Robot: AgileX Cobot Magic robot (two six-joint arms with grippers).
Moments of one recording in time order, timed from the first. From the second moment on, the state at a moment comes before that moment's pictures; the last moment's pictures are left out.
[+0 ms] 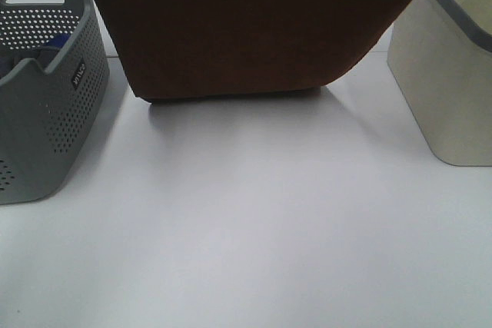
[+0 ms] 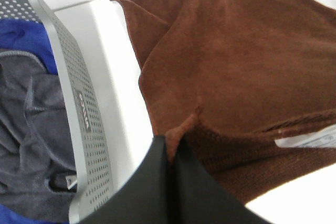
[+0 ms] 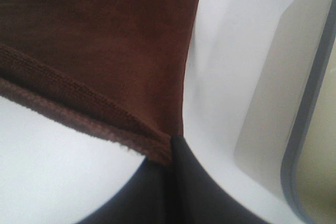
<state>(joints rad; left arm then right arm) -0.42 1.75 -1.84 0.12 1.16 -0.20 0.38 1.61 -1.71 -0.10 1.20 0.00</state>
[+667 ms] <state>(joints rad) -0.78 1.28 -1.21 0.15 1.17 -0.52 0.37 1.11 -0.98 0.14 1.20 0.00</state>
